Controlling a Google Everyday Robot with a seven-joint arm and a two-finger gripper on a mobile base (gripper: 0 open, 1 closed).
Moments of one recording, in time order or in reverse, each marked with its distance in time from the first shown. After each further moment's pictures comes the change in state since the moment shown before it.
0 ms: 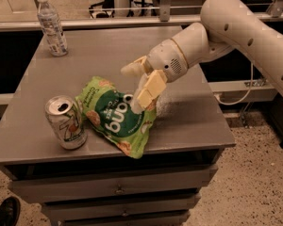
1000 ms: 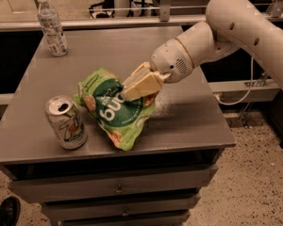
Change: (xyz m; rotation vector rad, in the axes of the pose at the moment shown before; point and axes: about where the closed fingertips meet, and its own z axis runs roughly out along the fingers) arm 0.004 0.008 -0.009 -0.002 0.011 -0.004
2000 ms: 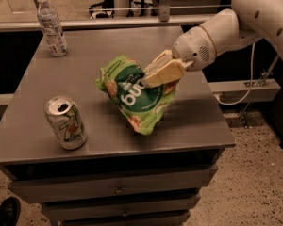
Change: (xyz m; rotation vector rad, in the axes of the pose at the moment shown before) arm 0.007 -0.014 -0.056 0.059 0.001 -0.001
